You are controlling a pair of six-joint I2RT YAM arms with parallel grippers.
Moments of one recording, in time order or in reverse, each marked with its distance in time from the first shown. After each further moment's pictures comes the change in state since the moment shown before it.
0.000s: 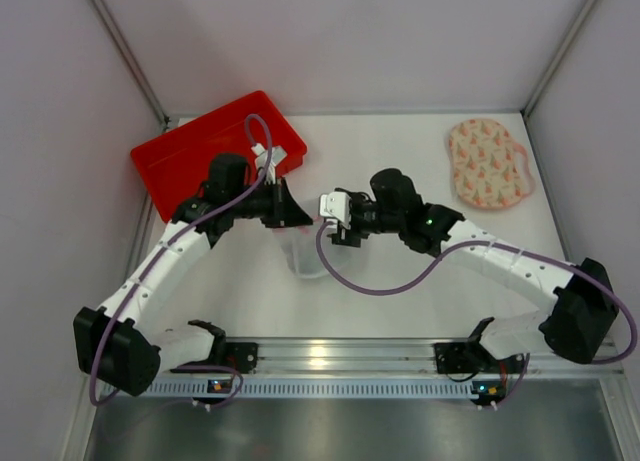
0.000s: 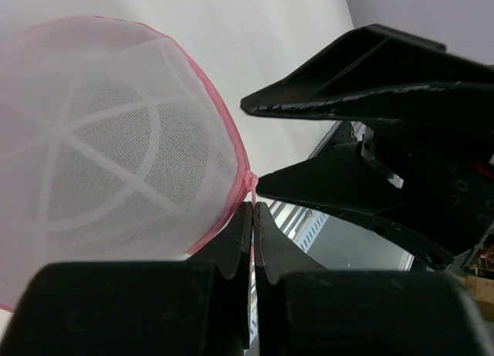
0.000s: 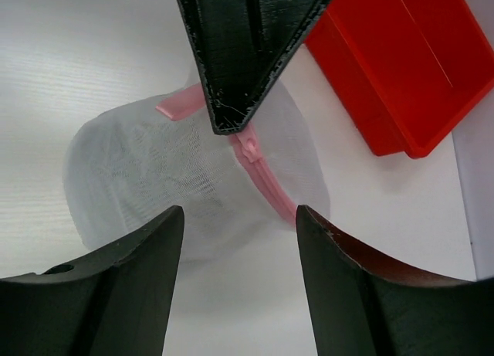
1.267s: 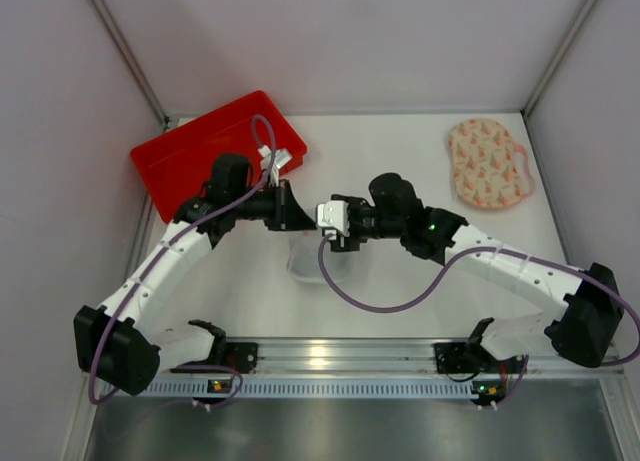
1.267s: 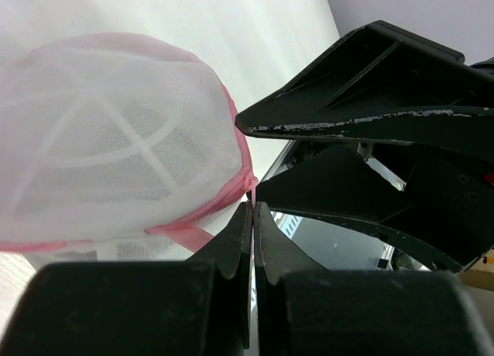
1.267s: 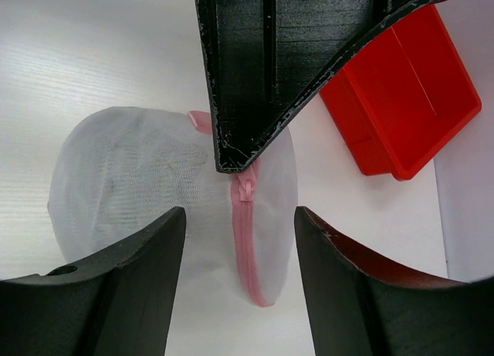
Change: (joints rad) left arm -0.018 0.004 0.002 0.000 0.078 0.001; right arm 0.058 -0.022 0.012 -0.030 0.017 -0.051
